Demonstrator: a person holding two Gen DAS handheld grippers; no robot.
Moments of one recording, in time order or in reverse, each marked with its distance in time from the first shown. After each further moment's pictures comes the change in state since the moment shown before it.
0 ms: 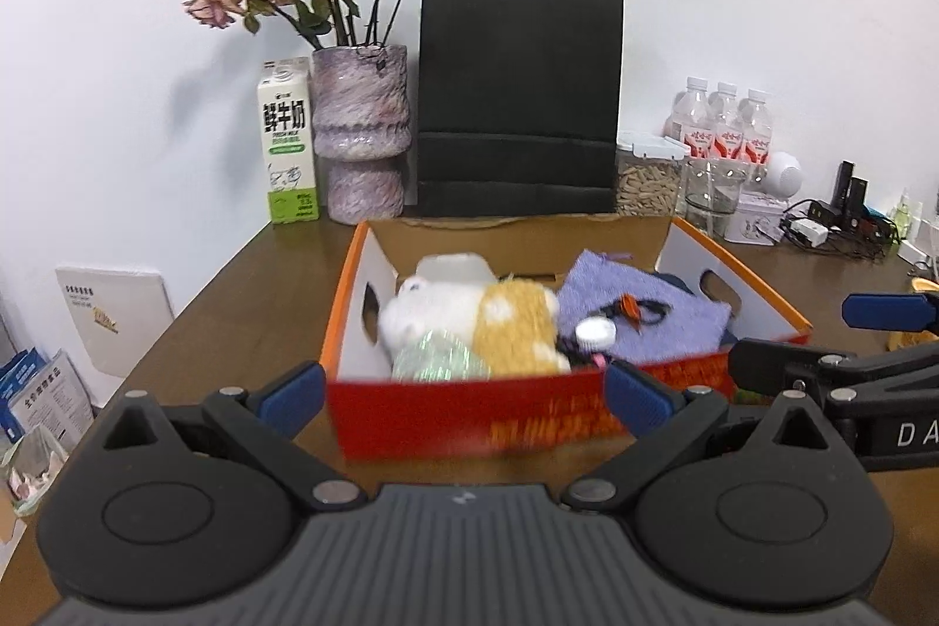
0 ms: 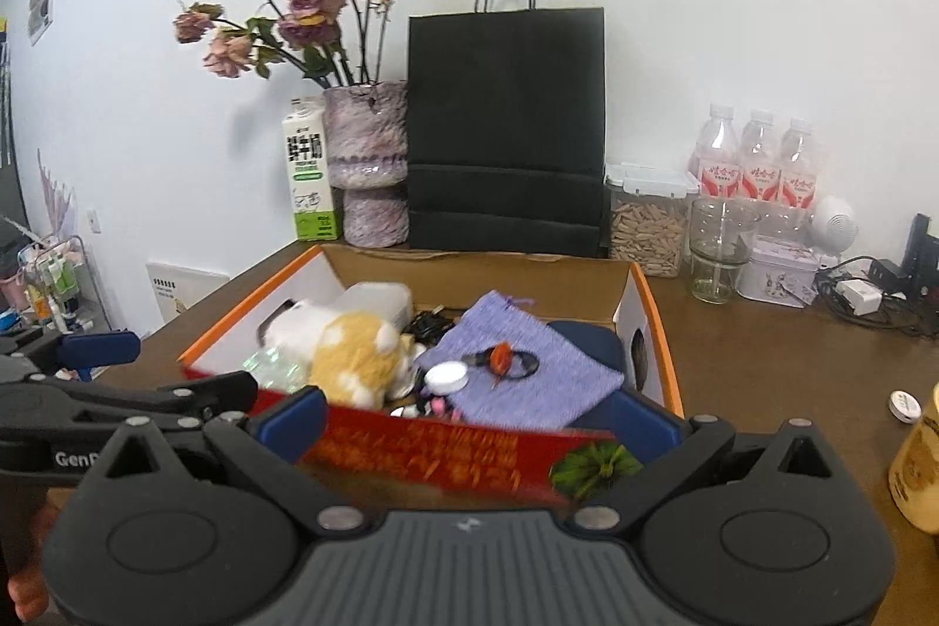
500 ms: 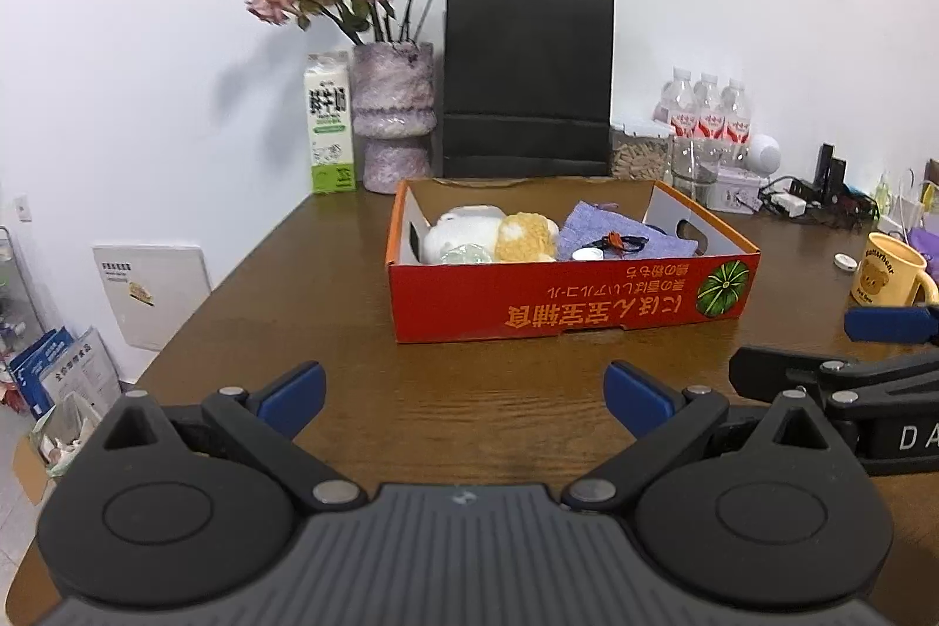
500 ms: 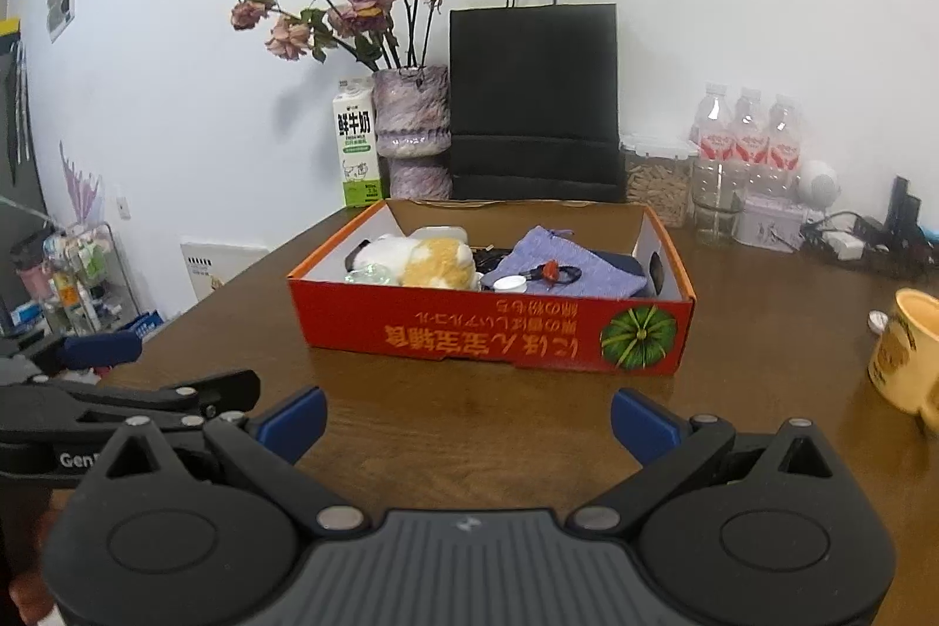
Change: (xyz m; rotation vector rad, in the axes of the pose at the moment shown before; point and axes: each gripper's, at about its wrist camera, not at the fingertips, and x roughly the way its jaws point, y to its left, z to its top) left arm -0.098 0.009 -0.053 -0.001 -0.007 0.032; right arm -0.089 0.043 -0.055 0.051 0.022 0.016
